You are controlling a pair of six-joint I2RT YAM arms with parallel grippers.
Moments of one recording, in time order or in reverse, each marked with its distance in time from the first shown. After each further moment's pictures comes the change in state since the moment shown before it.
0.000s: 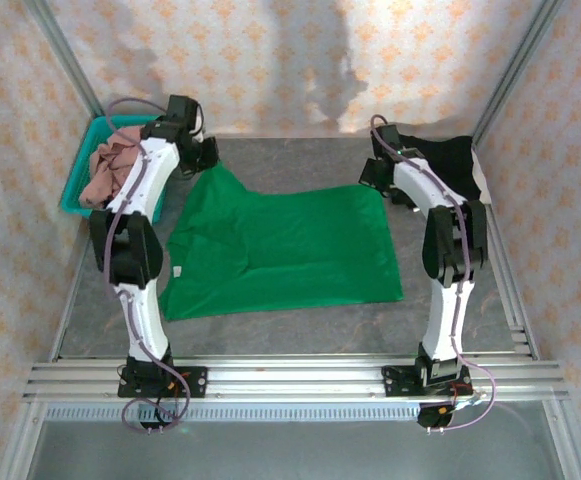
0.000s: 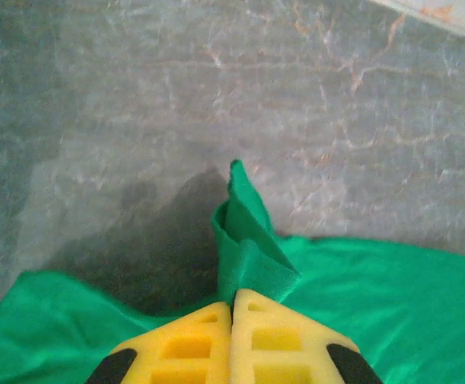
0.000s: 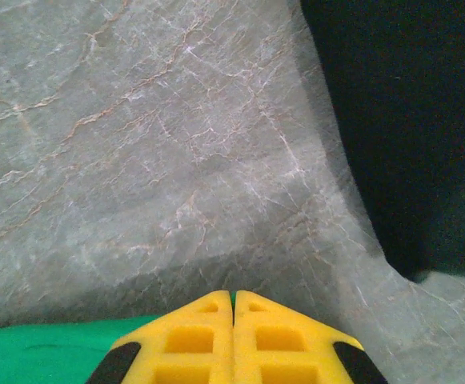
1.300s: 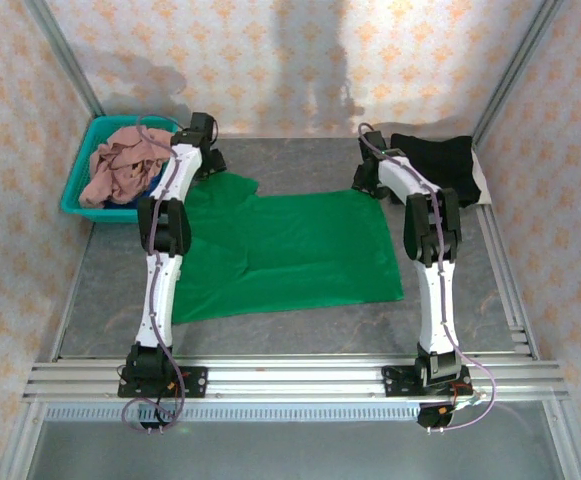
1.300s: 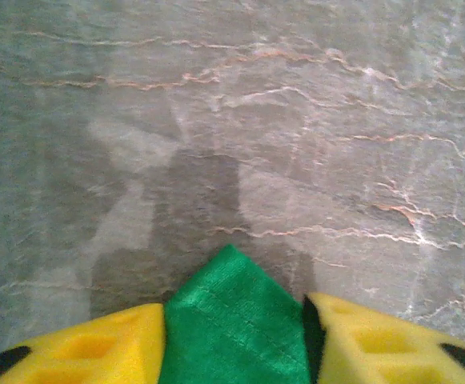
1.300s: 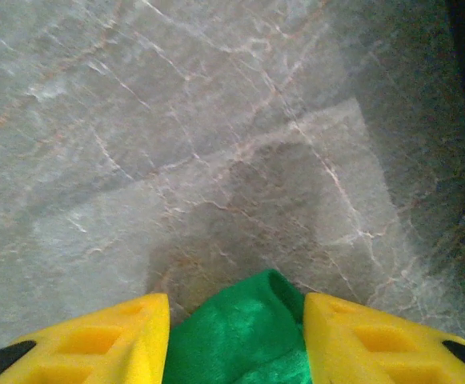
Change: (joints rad) left arm 0.031 0.736 0.697 -0.048 -0.182 -0.070; right arm 0.003 0.332 0.276 -0.062 0.004 0.016
